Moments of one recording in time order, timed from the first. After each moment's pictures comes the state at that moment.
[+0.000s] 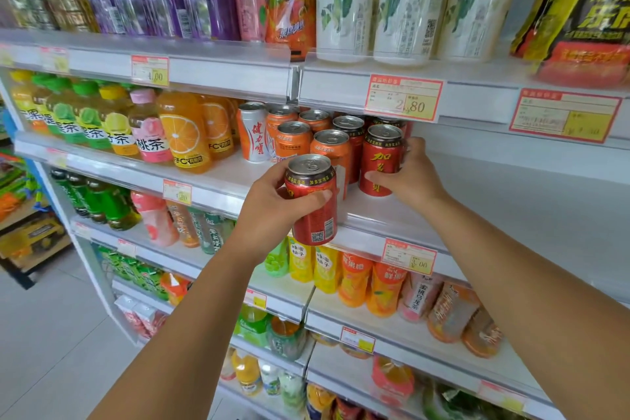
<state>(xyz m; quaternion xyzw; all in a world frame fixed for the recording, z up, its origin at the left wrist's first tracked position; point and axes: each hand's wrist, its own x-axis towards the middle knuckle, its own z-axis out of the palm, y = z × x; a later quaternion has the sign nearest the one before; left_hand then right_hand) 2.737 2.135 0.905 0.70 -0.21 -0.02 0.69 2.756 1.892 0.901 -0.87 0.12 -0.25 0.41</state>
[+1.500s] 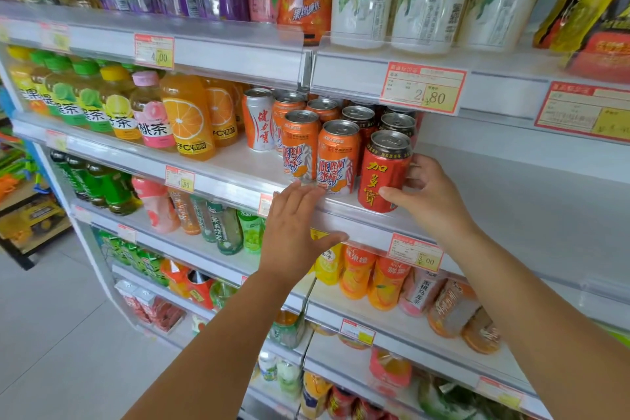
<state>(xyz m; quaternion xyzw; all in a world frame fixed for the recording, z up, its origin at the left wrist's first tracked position) 2.767 2.116 0.807 0.86 -0.30 0.27 0.32 2.706 1.910 0.890 -0.83 0.10 -0.22 0.50</state>
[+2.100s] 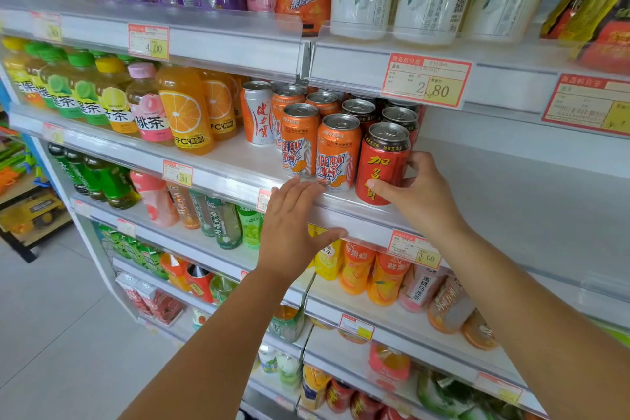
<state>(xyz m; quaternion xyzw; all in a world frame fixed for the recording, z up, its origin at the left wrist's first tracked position) 2.770 2.116 0.801 0.86 -0.30 0.27 0.32 2.710 1.921 0.890 -0.86 0.13 -0.22 0.44</state>
